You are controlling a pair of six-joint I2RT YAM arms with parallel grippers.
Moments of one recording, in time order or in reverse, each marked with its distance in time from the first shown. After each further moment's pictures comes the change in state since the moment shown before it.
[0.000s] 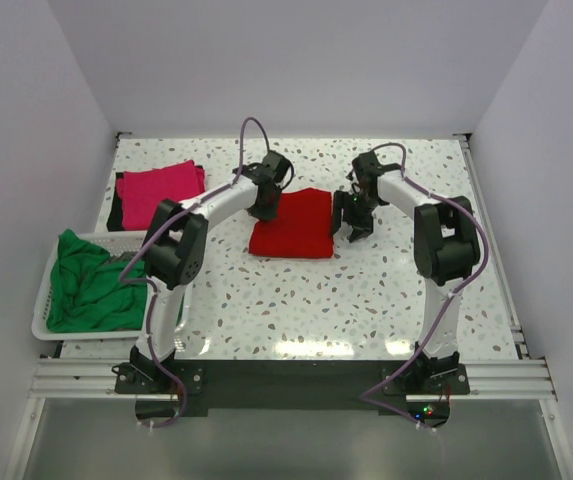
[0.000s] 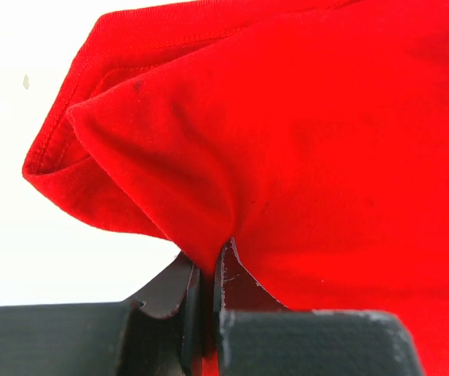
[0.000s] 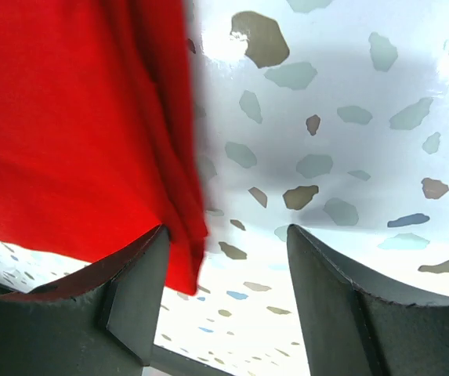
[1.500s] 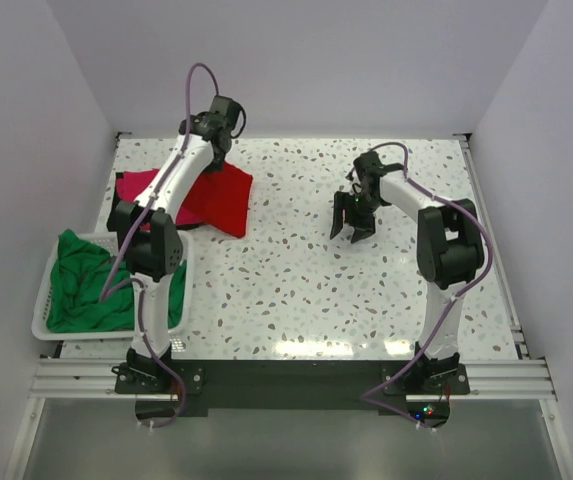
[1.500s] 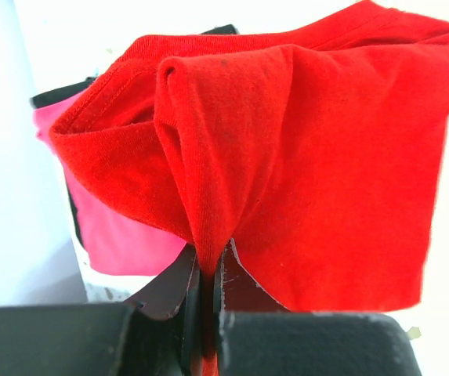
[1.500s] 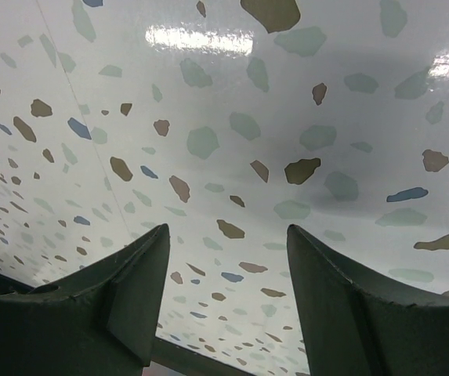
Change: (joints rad) left arm 0.217 -0.013 0.408 -0.361 -0.318 0.267; right arm -0.001 -0.037 -0.022 -0.021 -0.006 -0.042
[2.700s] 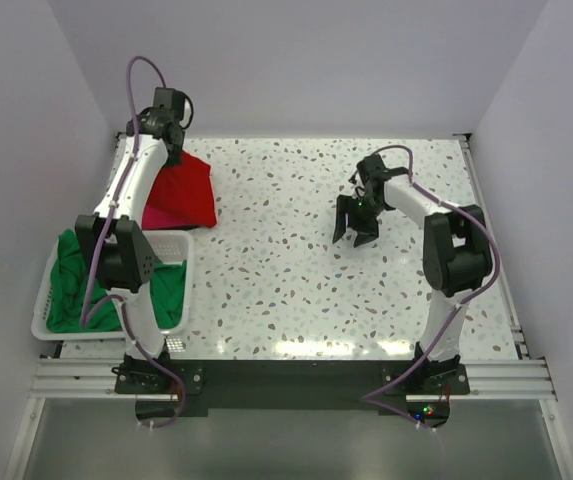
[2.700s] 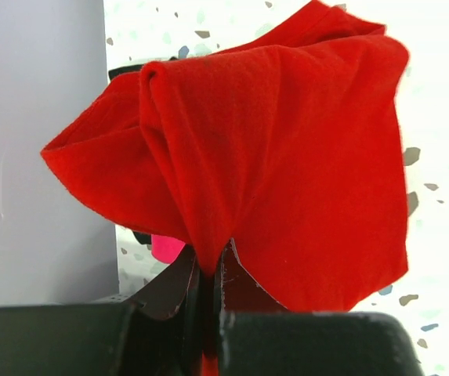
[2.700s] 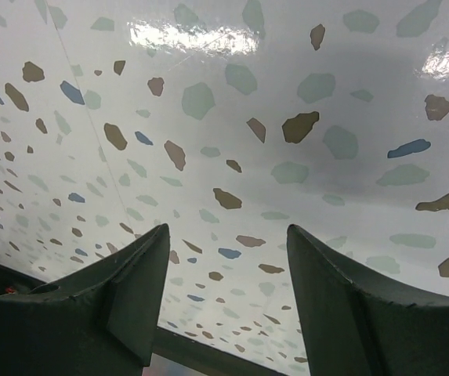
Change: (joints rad) left arm 0.206 -0.191 -0.146 0.081 0.095 0.077; right arm 0.000 -0.076 -0.079 0.000 0.000 0.000
